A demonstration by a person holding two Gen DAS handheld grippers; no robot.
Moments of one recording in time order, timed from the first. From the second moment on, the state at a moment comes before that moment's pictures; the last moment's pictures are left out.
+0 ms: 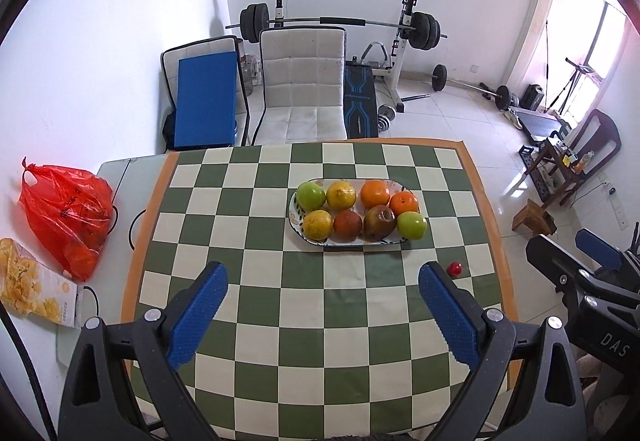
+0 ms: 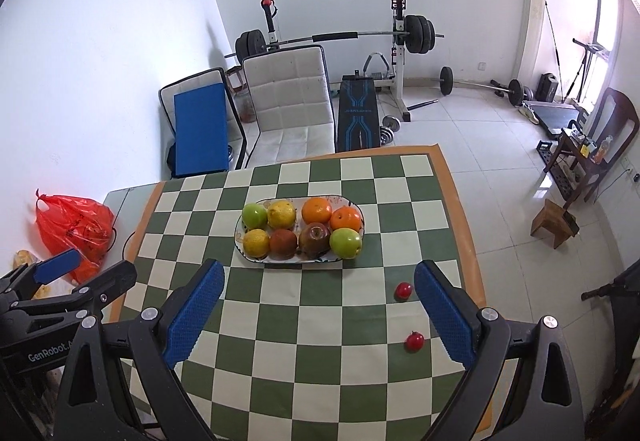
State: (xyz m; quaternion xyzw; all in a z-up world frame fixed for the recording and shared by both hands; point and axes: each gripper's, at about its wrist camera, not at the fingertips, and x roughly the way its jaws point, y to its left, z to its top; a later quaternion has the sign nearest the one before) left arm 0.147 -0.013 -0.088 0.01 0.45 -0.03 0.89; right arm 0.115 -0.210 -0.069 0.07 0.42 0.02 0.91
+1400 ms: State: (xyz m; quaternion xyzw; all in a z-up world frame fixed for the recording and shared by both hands) left arm 0.255 -0.184 -0.331 0.16 0.66 -0.03 0.74; right arm 0.176 -0.363 -0.425 0.20 0.65 -0.03 0.73
